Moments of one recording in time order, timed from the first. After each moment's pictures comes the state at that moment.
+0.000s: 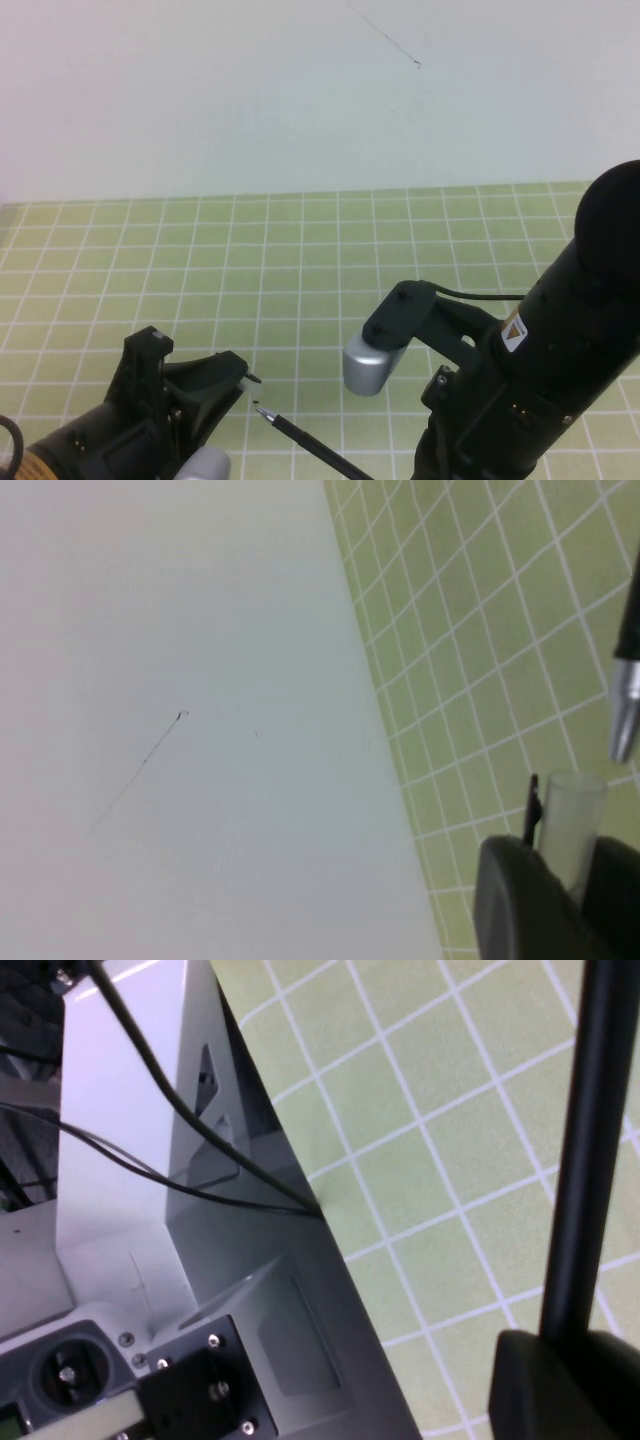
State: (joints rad) right arm 0.75 1.48 -1.18 0.55 1.22 -0.53; left arm -0.69 0.94 -0.30 0.18 -0.26 1.38
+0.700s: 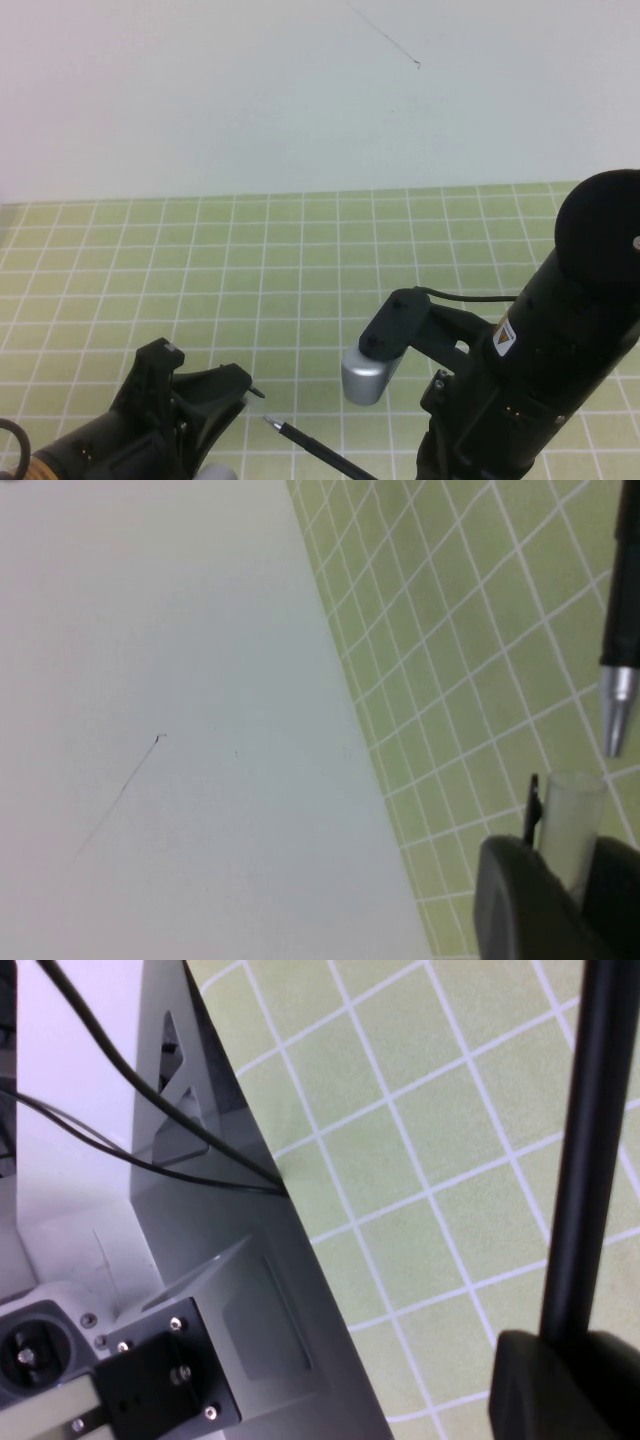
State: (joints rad) right arm 0.75 1.51 -1.18 0.51 1.22 -0.55; left arm -0.71 0.94 -0.30 0.23 -0.22 1.38
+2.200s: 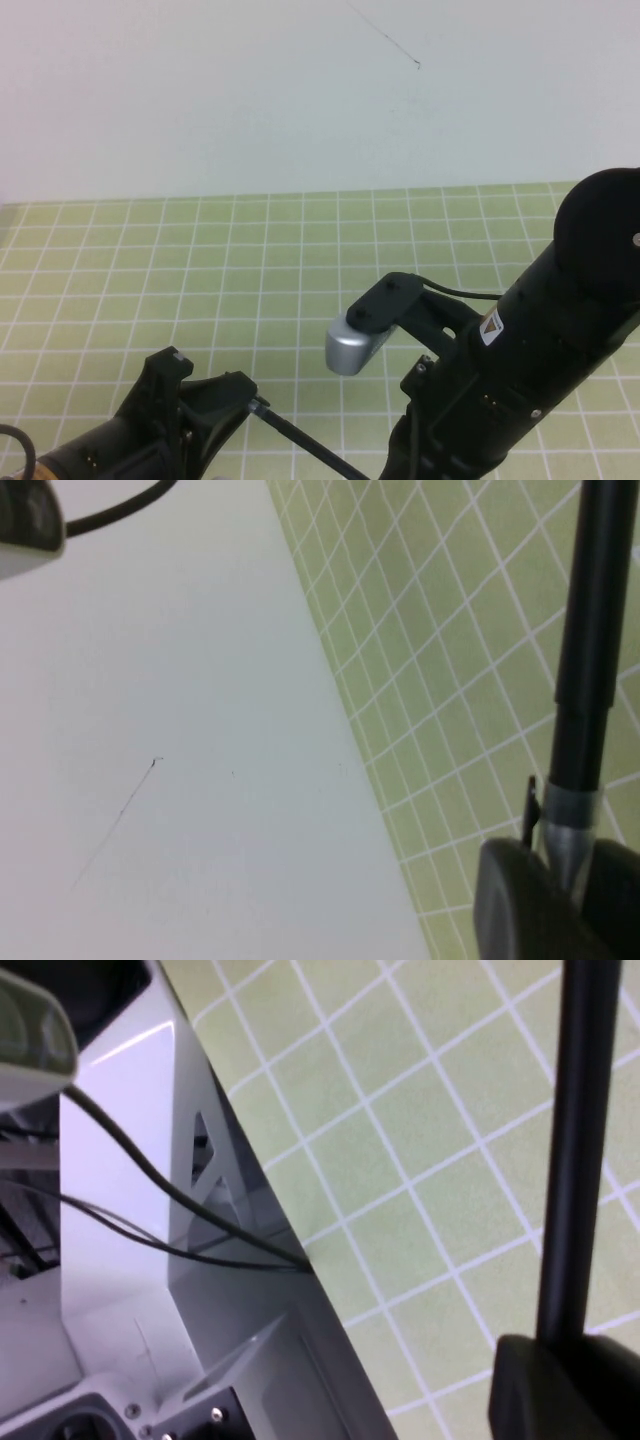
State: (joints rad) right arm 0.75 1.51 -1.18 0.59 1.14 -0.50; left arm -0.77 0.94 -0.30 0.27 -0.20 1.36
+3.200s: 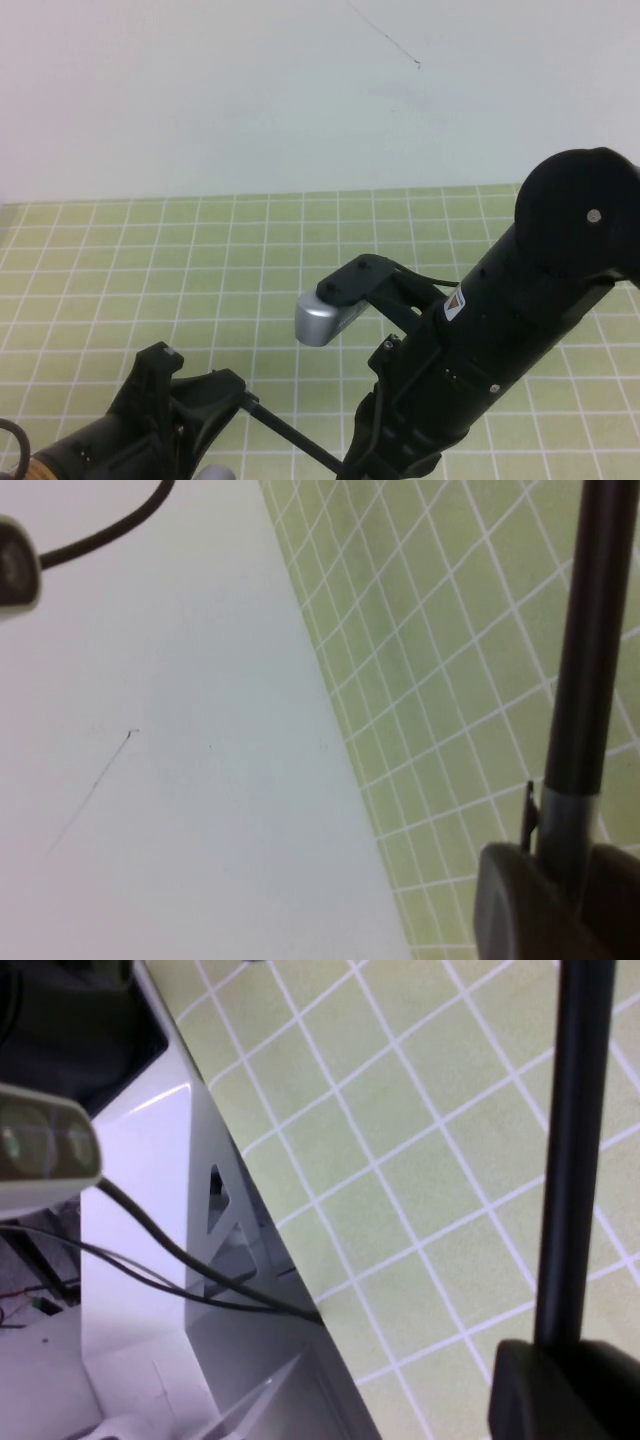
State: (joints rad) right arm 0.75 1.59 -1.25 0.64 1.12 -0.50; left arm -0.77 0.94 -0.30 0.26 -0.20 1.33
